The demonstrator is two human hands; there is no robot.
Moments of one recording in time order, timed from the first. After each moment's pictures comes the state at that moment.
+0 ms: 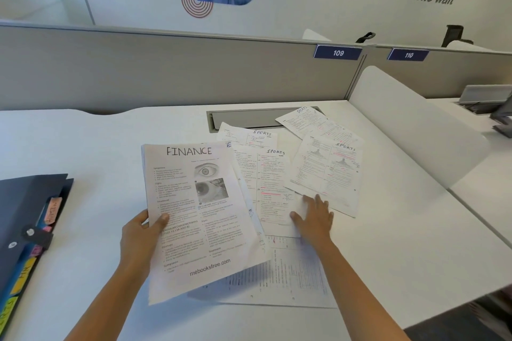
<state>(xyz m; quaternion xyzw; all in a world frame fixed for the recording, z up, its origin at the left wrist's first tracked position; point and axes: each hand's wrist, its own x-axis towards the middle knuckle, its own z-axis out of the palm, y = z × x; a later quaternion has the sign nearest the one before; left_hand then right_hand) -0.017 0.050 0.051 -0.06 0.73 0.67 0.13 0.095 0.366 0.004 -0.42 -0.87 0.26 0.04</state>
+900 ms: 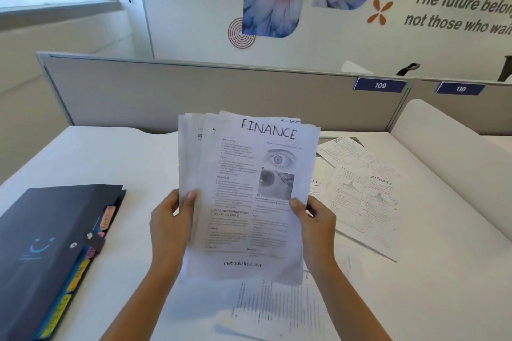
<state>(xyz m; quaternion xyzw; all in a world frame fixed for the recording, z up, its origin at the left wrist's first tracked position) -0.018 0.053 0.120 0.02 0.74 0.67 -0.06 0.055 0.266 0.108 -0.25 -0.62 0.68 0.29</state>
